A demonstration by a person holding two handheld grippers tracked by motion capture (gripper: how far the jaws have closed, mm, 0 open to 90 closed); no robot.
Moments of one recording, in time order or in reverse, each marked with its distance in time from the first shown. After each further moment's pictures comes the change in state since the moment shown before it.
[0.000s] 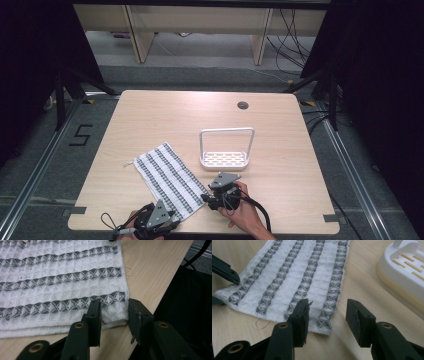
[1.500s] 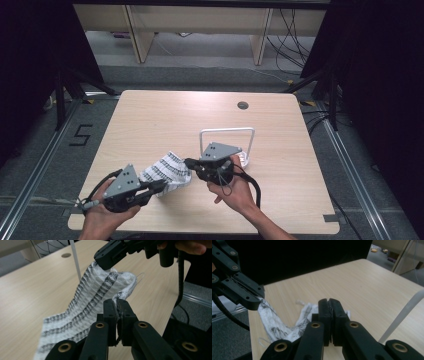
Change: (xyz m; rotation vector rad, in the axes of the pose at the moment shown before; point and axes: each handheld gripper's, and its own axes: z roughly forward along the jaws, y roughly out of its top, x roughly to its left) left arm 0.048 0.069 -0.102 -0.317 -0.001 -0.069; right arm 0.016 0.111 -0.065 -0.288 0.072 -0.078
